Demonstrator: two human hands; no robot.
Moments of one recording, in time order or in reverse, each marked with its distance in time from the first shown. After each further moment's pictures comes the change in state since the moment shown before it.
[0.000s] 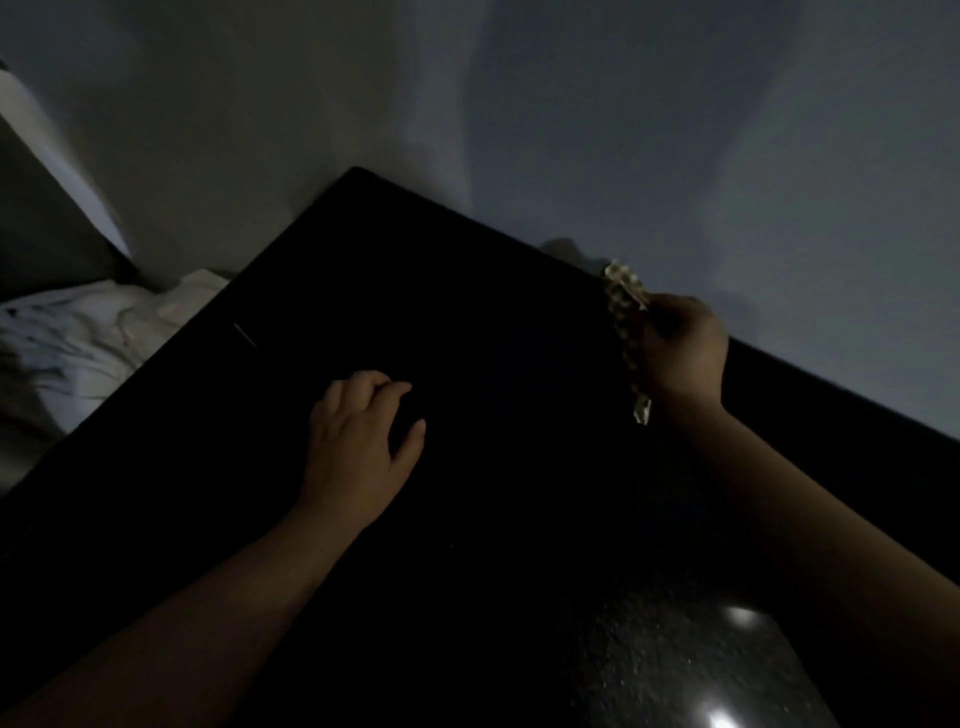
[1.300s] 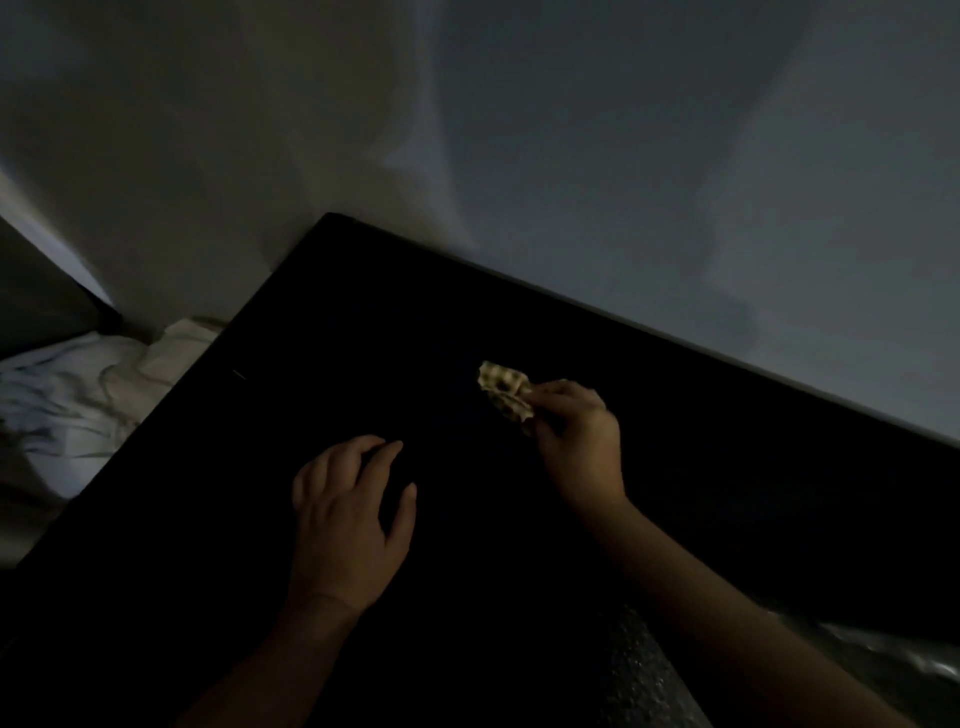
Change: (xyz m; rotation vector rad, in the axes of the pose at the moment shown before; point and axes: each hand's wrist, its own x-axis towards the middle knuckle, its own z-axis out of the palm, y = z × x) left_hand 0.005 -0.008 0.014 0.033 0.009 -0.023; right_hand -0.052 -0.015 0.063 0.027 -0.150 -0.183
